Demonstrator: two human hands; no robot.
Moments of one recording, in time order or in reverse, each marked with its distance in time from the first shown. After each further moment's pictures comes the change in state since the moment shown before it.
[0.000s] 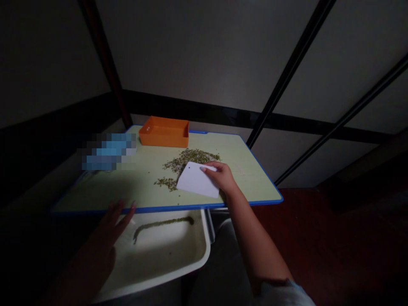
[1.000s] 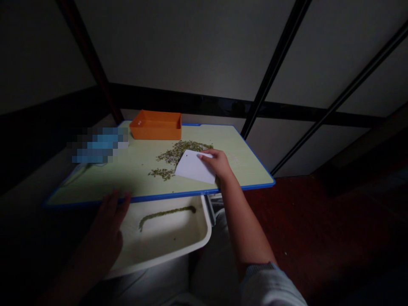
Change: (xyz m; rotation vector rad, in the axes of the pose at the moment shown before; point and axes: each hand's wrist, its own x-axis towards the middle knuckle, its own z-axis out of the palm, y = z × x) left_hand 0.012 0.020 -0.005 0.010 -0.074 -0.101; right_hand 0.002 -0.002 -0.010 -0.082 0.095 -0.063
